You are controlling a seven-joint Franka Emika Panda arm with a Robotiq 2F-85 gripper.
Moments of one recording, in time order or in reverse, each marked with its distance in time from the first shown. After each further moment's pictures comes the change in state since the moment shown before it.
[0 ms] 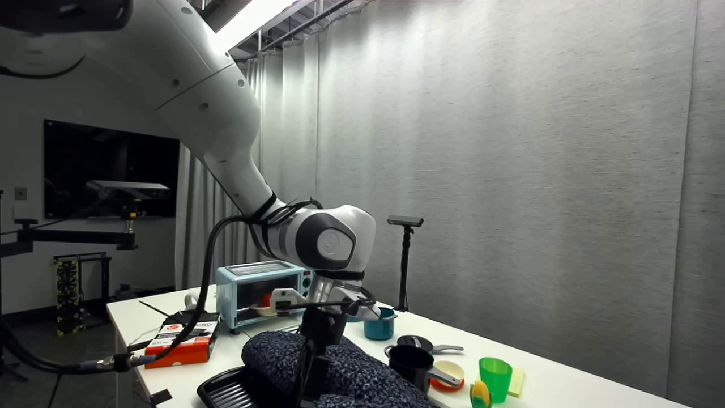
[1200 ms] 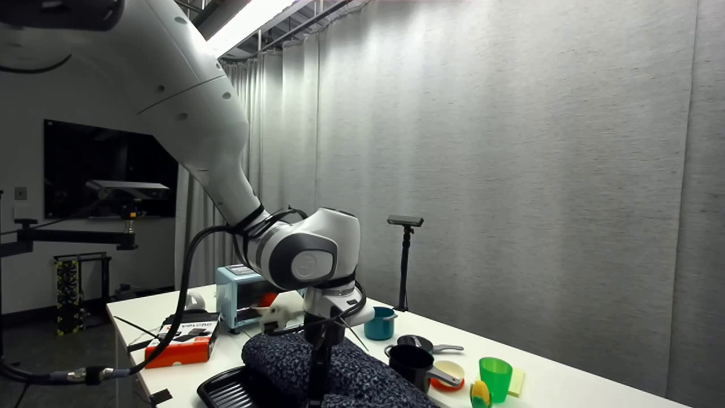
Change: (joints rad) arm 0.019 -0.022 0.006 -0.123 0.105 0.406 0.106
